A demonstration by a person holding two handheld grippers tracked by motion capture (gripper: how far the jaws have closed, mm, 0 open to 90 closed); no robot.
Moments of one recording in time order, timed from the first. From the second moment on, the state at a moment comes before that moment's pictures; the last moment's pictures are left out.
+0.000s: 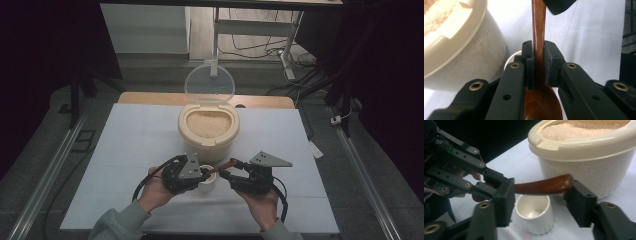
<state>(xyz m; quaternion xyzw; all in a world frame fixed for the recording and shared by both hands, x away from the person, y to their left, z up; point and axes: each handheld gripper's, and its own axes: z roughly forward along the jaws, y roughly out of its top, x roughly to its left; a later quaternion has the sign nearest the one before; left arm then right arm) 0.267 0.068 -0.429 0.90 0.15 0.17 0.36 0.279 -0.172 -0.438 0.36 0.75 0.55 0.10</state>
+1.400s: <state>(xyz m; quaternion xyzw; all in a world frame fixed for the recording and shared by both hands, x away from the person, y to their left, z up) 0.260 0.086 -0.428 0.87 0.19 0.17 0.43 0.273 -0.187 -0.421 0.29 0.67 0.68 0.05</state>
